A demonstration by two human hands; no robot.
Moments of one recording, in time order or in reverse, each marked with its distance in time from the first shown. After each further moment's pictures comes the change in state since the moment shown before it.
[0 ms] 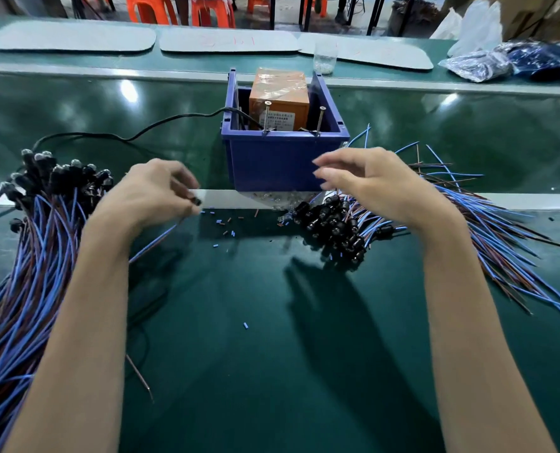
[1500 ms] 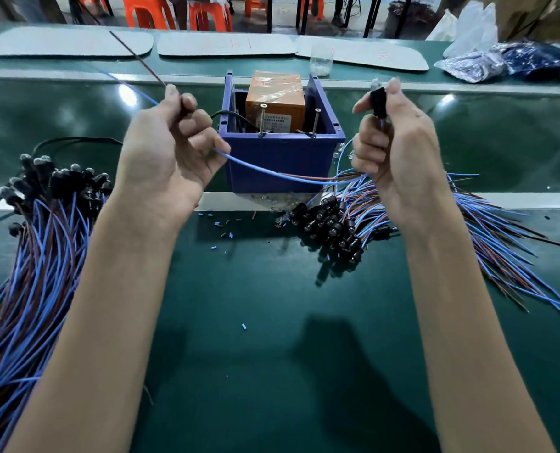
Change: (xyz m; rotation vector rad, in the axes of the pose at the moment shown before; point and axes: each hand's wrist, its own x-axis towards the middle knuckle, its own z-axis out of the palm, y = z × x) left_hand -0.031 0.083 -0.006 -1.602 -0.052 -0.009; right_hand -0.002 -0.029 -0.004 1.023 0.357 -0.021
